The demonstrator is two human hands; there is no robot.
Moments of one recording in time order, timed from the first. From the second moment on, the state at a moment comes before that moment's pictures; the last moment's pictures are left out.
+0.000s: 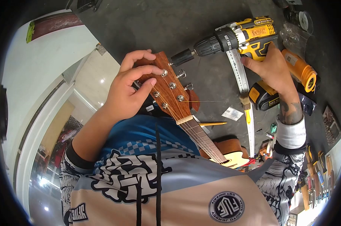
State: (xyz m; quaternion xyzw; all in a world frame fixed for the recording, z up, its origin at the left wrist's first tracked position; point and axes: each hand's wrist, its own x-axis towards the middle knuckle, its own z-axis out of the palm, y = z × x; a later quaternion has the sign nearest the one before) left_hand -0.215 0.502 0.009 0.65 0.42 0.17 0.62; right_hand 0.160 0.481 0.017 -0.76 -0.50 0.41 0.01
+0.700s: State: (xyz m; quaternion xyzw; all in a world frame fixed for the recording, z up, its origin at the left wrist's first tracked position) left_hand -0.215 0.500 0.008 0.67 0.41 0.17 0.60; right_hand 0.159 0.477 0.008 -0.77 -0.49 0.41 -0.01
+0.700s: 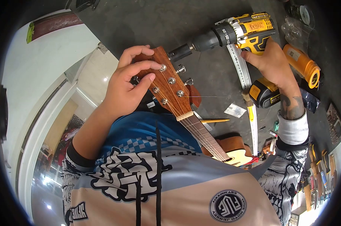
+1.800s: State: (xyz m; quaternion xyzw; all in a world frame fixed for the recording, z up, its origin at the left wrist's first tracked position) left_hand -0.205 0.543 -0.008 0.82 0.21 0.04 0.53; right_hand 0.161 0.477 0.012 -0.77 -0.48 0.41 -0.01
